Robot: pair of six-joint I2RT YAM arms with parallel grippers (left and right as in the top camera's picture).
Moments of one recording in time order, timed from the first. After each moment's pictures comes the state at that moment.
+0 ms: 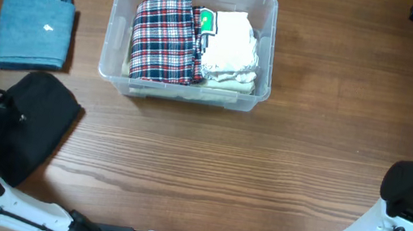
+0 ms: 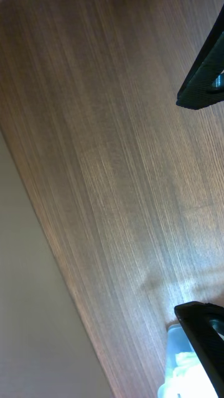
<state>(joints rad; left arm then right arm) 0.99 1.90 1.22 -0.70 0.53 0.06 -0.31 2.02 2.27 -1.16 -0.10 0.10</state>
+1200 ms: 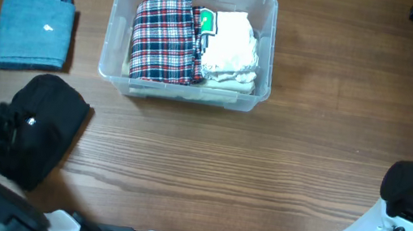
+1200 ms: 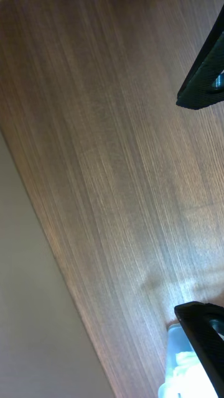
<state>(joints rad) 0.99 1.50 0.88 -0.88 0.54 -0.35 -0.31 2.02 2.27 -1.16 -0.10 0.11</state>
